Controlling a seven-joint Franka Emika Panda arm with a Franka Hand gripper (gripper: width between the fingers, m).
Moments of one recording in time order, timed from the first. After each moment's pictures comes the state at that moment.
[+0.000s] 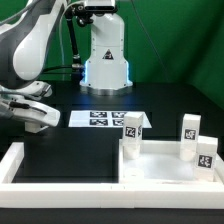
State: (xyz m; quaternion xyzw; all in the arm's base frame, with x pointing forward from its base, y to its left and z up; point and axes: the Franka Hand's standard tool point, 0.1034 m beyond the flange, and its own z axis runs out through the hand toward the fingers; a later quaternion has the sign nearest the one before) arm 0.380 -0.206 0.009 -0.84 0.25 0.44 0.18
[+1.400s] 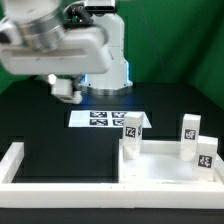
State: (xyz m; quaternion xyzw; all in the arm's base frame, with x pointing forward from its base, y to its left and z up) arm 0.523 -0.116 0.135 -0.96 0.18 0.18 0.09
